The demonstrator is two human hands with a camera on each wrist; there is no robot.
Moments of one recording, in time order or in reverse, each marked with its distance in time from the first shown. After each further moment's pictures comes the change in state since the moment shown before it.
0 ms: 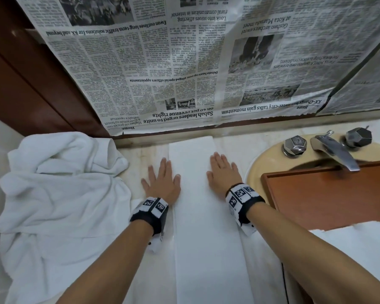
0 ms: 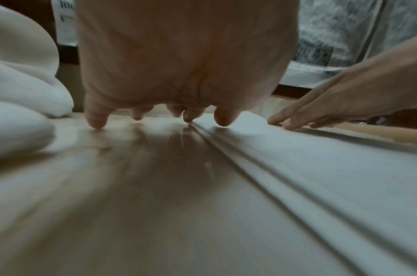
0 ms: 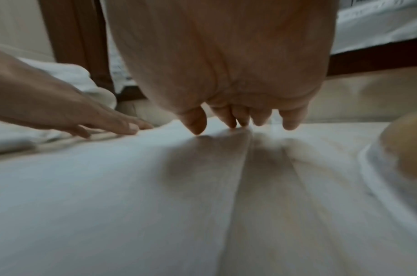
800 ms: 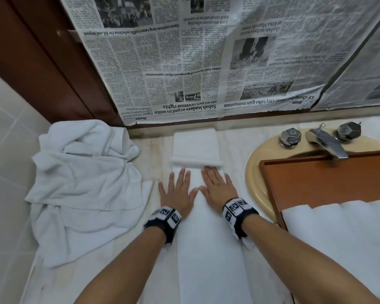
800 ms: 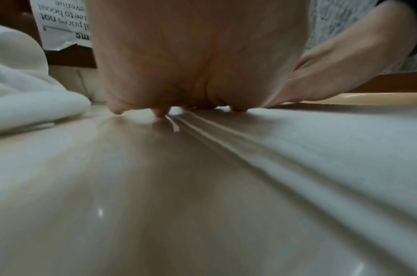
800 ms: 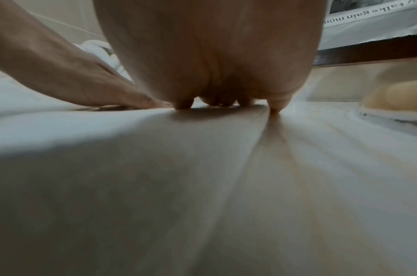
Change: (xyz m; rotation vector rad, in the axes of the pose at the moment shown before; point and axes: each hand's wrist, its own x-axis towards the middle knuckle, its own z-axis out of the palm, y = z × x) left_hand -0.078 -0.004 0.044 0.132 -0.050 0.139; right_hand -0.074 -0.018 0.052 -0.074 -0.065 -0.154
